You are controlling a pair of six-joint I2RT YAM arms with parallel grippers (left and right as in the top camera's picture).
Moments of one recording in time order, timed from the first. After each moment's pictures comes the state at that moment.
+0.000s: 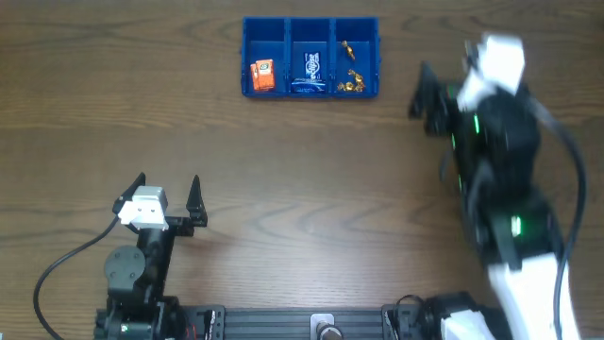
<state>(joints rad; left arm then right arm) -0.08 0.02 0.02 -0.12 0.02 -0.06 0.20 0.94 1.02 -0.42 0.26 0.15</state>
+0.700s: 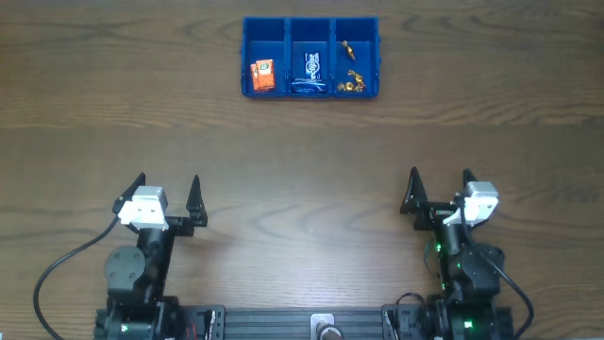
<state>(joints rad) -0.08 0.02 0.02 -0.12 0.03 -0.06 0.05 0.06 0.03 -0.05 0.02 0.21</state>
